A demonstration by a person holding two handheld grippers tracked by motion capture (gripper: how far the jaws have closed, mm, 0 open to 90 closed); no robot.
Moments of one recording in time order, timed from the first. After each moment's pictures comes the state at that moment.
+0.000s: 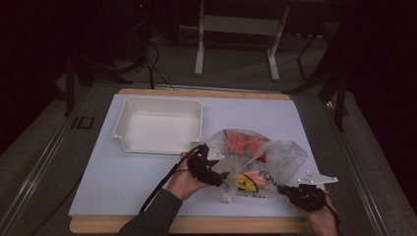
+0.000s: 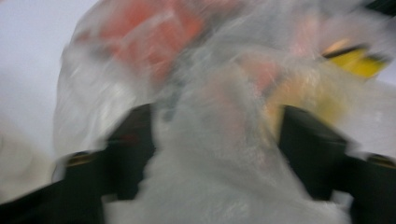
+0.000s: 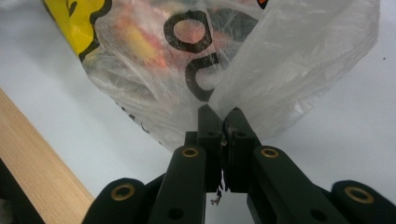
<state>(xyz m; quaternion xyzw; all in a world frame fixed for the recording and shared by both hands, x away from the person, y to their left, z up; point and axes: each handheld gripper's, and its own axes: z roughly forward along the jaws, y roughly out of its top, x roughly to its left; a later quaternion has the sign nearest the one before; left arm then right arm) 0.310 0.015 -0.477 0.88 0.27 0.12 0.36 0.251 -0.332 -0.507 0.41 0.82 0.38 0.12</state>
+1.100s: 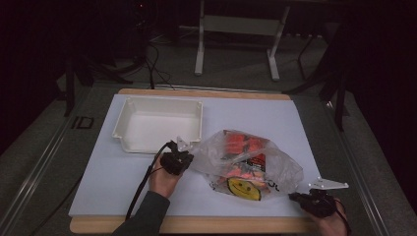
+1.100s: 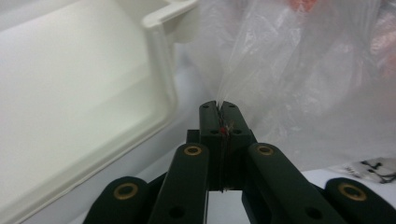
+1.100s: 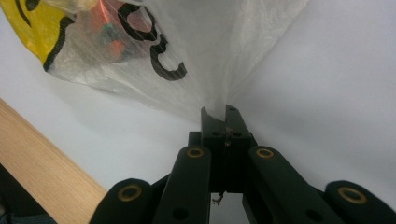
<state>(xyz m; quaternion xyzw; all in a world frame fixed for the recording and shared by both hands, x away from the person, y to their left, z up) 0.321 0.083 -0.496 0.83 0.41 0.16 0.34 0.239 -0.362 -0.518 0.45 0.81 0.36 0.11</state>
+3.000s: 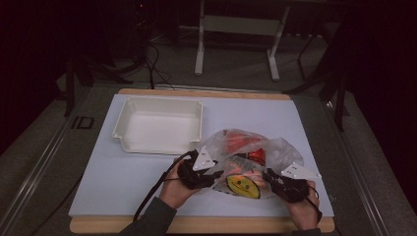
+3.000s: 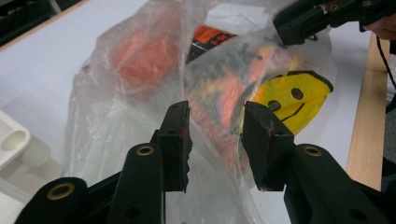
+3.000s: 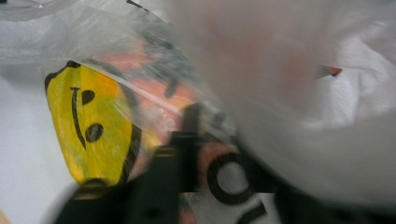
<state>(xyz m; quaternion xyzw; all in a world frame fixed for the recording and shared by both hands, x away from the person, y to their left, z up) 0.276 0.034 -0.455 0.86 0.24 0.14 0.43 0.262 -0.278 -0.489 0.38 0.80 0.41 0.22</state>
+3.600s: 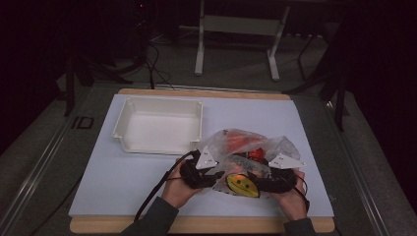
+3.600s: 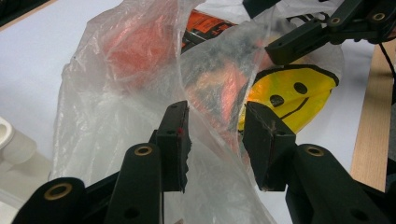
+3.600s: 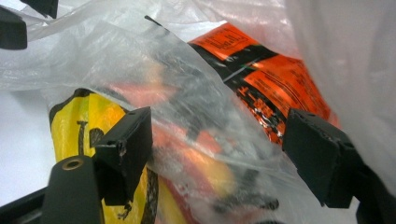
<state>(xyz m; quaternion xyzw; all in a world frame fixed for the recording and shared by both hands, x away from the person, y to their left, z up) 0.281 0.030 -0.461 0.86 0.24 0.13 0.42 0.288 -0.250 -0.488 0.36 0.81 0.41 0.19</state>
